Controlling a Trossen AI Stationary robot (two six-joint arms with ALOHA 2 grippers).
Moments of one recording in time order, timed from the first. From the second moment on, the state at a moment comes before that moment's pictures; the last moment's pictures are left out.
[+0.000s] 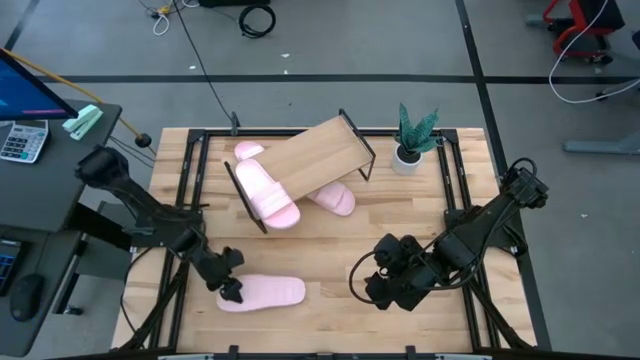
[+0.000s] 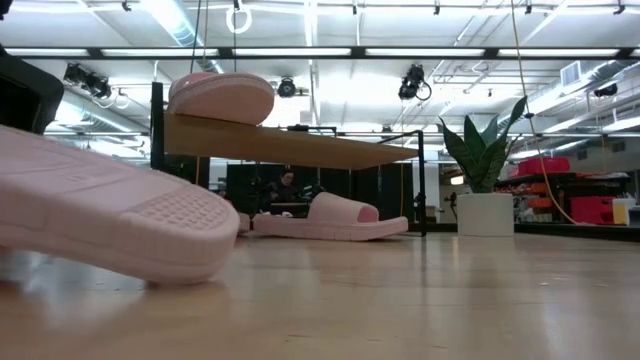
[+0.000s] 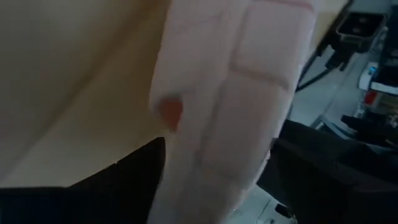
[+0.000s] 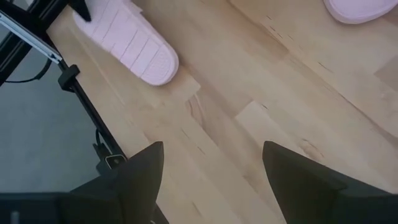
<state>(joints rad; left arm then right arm) -0.72 1.16 0.38 0.01 0.10 -1.61 0.64 1.60 1.56 -1.07 0.39 1.38</state>
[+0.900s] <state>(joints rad) -0.75 0.96 0.83 -0.25 0.15 -1.62 0.65 1.60 1.56 -1.07 0.44 1.36</state>
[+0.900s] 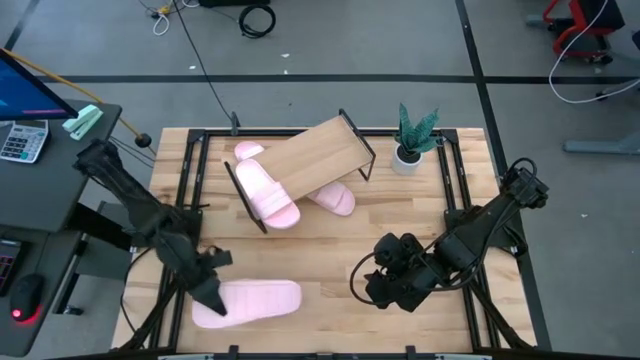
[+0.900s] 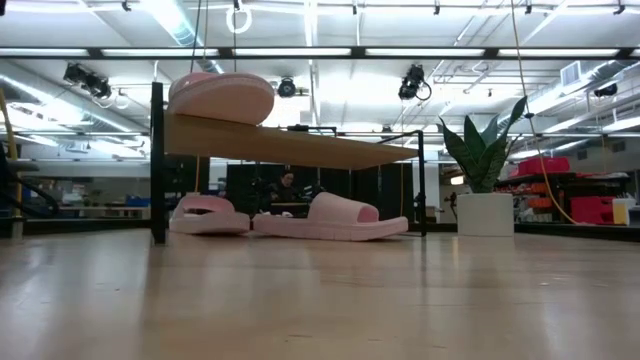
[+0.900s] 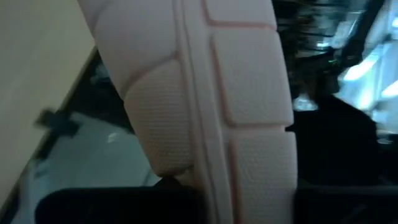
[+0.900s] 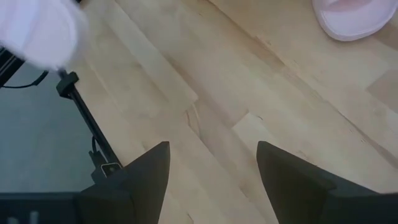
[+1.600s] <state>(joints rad) -0.30 1.37 2.00 -1.40 -0.14 -0.95 0.66 1.60 1.56 -1.01 0.47 1.26</state>
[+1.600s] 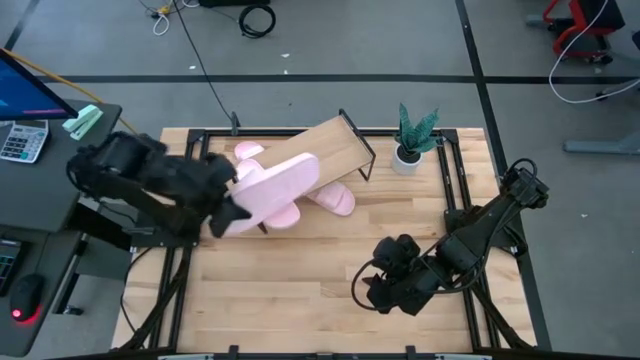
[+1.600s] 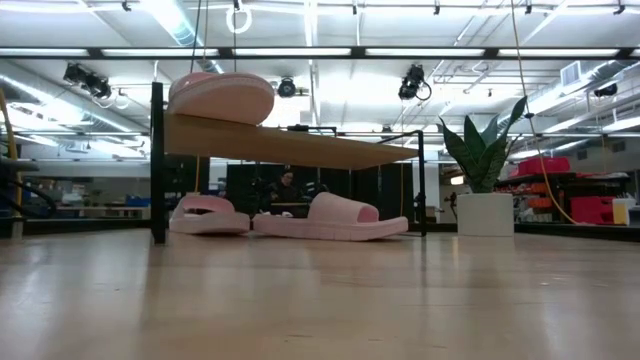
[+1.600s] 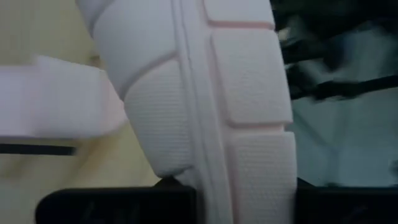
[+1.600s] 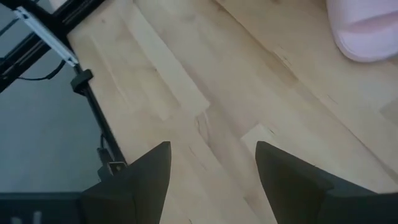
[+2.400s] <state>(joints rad) -0.07 1.68 2.18 -1.57 -0.20 -0.66 0.59 1.60 1.68 -0.94 0.84 0.50</state>
